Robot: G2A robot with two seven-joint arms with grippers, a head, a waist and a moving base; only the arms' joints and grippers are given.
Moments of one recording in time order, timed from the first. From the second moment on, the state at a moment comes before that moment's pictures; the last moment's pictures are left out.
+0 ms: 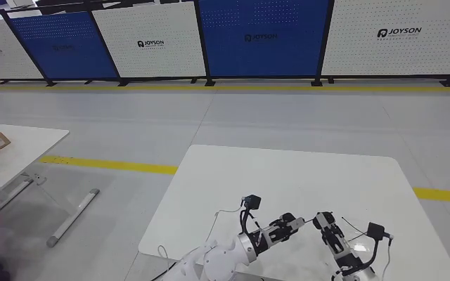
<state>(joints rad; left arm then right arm) 1.42 -1.23 -0.88 -1.71 0.15 -0.16 -0.18 -1.74 -1.12 1.27 -1.79 -0.28 -0.34 0.00</state>
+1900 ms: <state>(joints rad) 1.48 -1.24 -0.95 -1.75 -0.25 -0.17 -0.14 -1.68 -1.13 1.25 -1.78 -0.53 -0.19 0.05</state>
